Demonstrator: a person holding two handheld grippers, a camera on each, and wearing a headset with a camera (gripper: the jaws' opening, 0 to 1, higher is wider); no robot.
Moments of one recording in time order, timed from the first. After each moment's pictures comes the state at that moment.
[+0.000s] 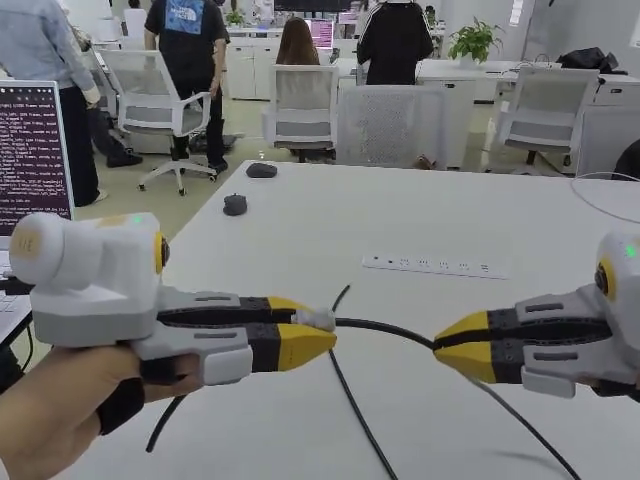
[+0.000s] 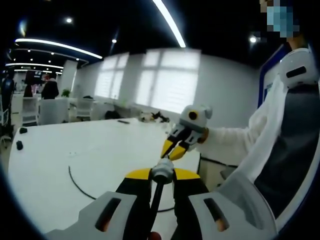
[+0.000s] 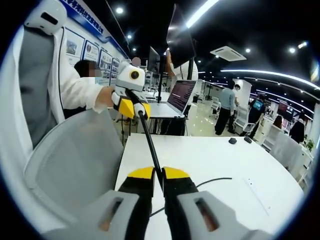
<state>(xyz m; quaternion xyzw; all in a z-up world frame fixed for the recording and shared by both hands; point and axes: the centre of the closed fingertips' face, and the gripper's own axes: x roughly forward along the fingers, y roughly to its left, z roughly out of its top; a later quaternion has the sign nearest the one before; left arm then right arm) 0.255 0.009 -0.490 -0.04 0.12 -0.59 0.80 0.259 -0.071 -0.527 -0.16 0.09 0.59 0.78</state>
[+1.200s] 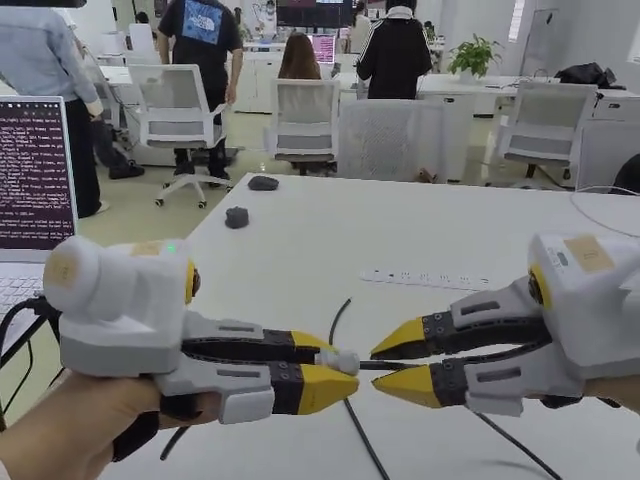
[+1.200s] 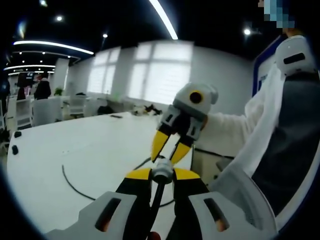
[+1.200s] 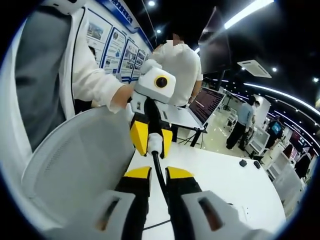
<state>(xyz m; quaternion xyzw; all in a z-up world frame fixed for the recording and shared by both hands) 0.238 -0.008 -0.500 -0.01 0.14 -0.62 0.77 0.232 -0.013 -0.508 -0.24 0.05 0.65 0.72</state>
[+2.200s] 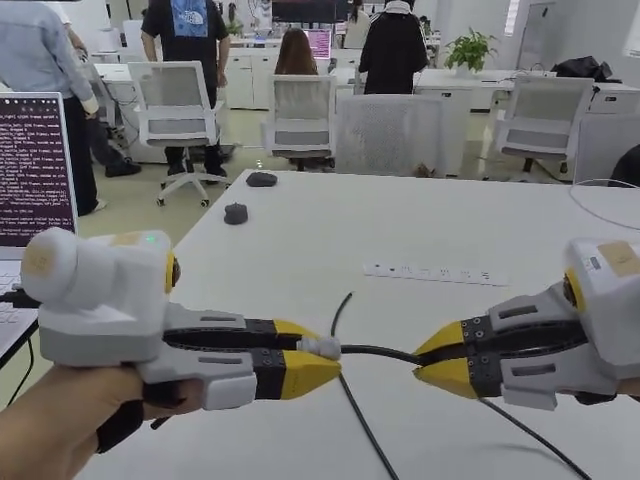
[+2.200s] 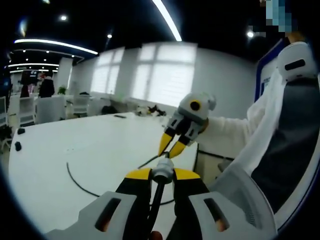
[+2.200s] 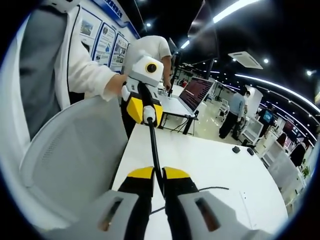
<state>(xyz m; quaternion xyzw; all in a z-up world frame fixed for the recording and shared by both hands) 0.245 0.012 -0.500 -0.02 0.14 -0.60 0.78 0.245 -0.046 -0.526 -0.24 0.08 0.61 0.75</state>
